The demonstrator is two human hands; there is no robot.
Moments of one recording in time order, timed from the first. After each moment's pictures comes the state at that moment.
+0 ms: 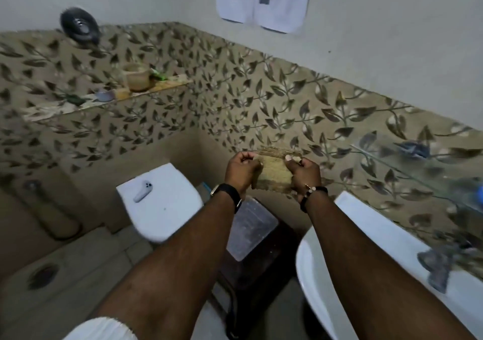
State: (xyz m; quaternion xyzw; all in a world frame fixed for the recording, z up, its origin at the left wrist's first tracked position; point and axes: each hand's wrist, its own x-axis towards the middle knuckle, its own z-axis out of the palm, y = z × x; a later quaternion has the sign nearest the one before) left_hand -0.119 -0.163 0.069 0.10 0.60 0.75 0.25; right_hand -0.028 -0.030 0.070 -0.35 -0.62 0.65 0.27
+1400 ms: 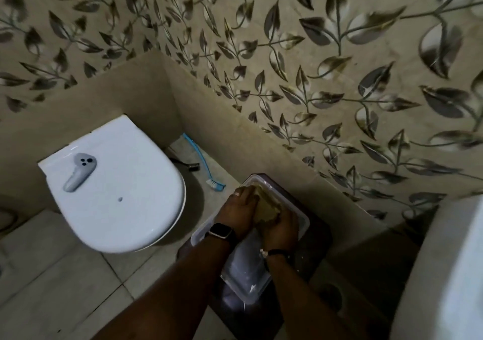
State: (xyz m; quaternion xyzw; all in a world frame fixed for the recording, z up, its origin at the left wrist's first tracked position) left_hand -0.269 -0.094 -0.317 0.53 0.83 0.14 0.13; right_hand -0.155 -0.019 -0.336 -0.56 -0.76 0.32 0.06
